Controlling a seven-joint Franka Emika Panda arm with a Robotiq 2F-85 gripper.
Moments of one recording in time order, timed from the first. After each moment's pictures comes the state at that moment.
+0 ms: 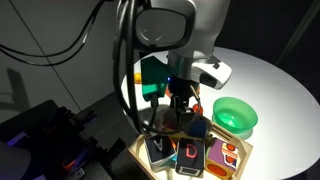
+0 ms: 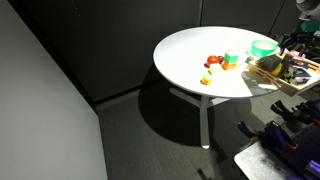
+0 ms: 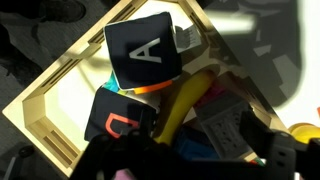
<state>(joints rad) -0.31 0.27 -0.29 -2.27 0.09 2.42 0.08</state>
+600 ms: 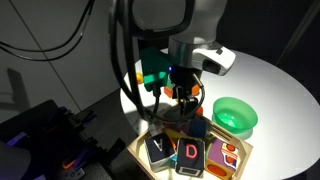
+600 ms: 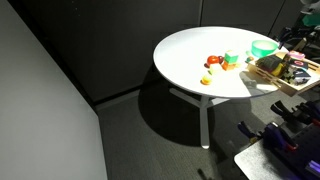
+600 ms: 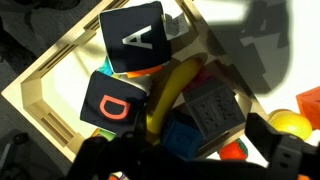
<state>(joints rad) -0.31 0.22 -0.28 -2.27 0.09 2.42 0.07</state>
